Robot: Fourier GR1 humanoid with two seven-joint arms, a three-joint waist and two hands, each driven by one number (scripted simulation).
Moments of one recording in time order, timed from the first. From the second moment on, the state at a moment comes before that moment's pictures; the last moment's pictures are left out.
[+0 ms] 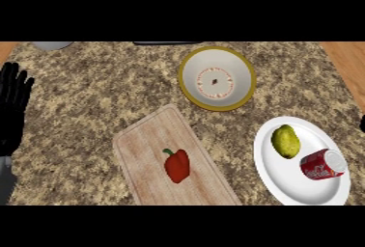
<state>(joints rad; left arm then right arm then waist) -0.16 0.54 0.00 -1.51 0.40 0.24 -0.09 0.30 -0.71 0.03 -2.29 0.11 -0.09 0.03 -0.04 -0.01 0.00</state>
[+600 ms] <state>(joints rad) -0.17 0.53 0.02 -1.49 0.39 0.22 -0.10 0.47 -1.05 -0.26 -2.45 -0.03 0.29 0.35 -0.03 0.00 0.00</state>
